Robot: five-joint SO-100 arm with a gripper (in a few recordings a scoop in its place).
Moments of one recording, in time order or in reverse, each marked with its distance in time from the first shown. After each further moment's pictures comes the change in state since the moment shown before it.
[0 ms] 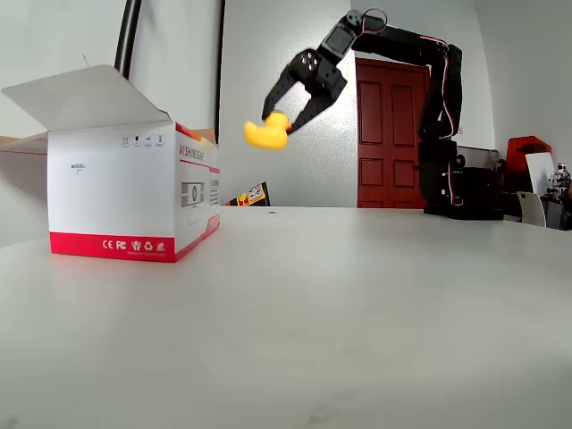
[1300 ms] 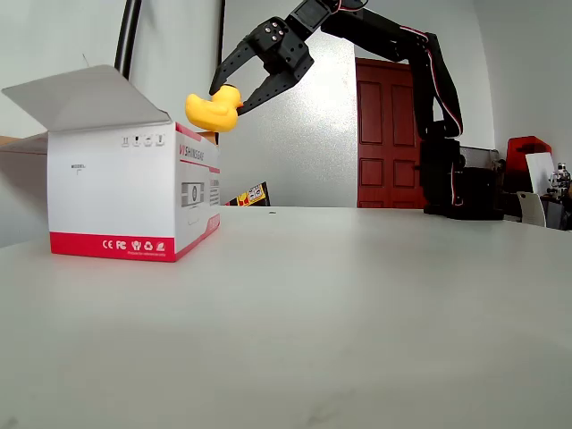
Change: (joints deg) arm -10.0 -26.5 -30.8 0.4 0.1
